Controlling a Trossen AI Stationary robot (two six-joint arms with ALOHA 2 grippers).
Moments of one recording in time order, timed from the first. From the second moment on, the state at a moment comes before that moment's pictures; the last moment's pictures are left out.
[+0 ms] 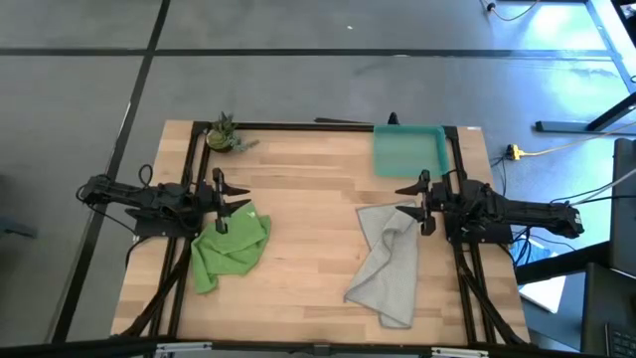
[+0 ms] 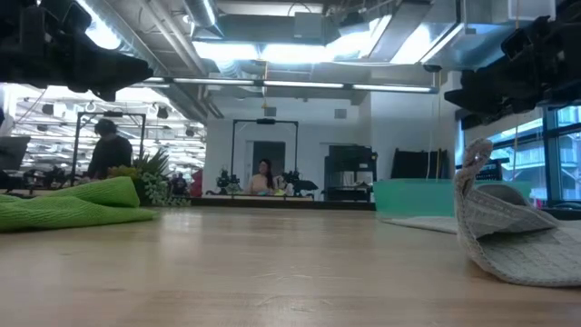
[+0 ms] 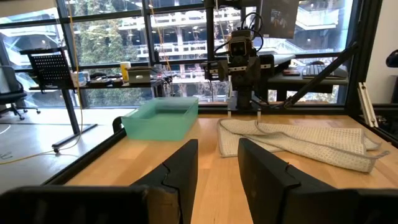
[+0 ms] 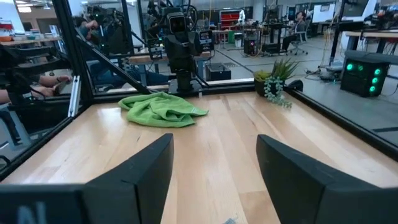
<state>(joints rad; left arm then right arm) -0.19 0.01 0.01 0.06 -0.41 0.06 -0.11 0.09 0.01 0.08 -0.05 0.07</state>
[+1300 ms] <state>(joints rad) -0.28 0.07 0.17 0.04 -0.40 0.12 -0.11 0.09 0.01 0.17 -0.05 0.02</state>
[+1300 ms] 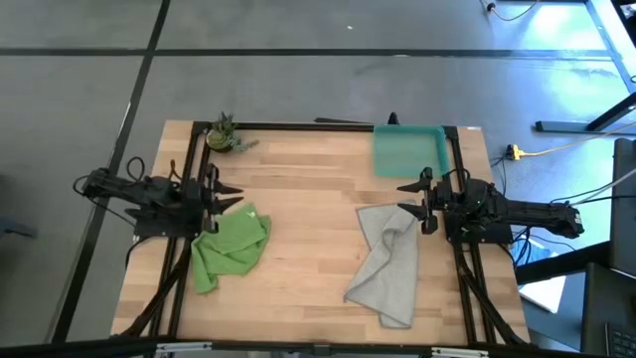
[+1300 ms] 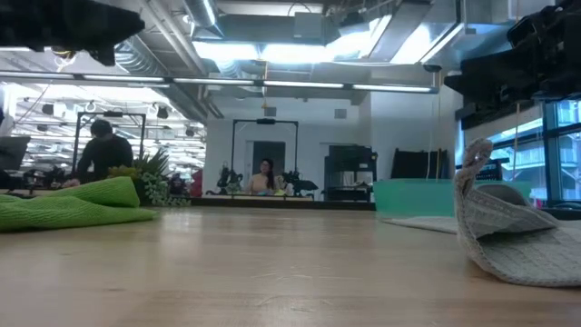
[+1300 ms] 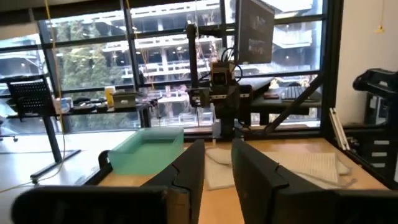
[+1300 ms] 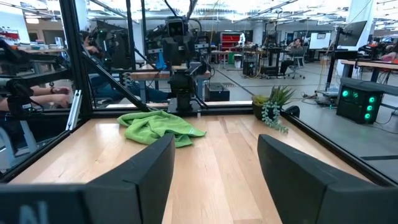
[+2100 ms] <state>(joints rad) -0.39 0.62 0.53 -0.49 -0.47 -0.20 -0.11 0.09 0.01 0.16 -0.05 0.02</state>
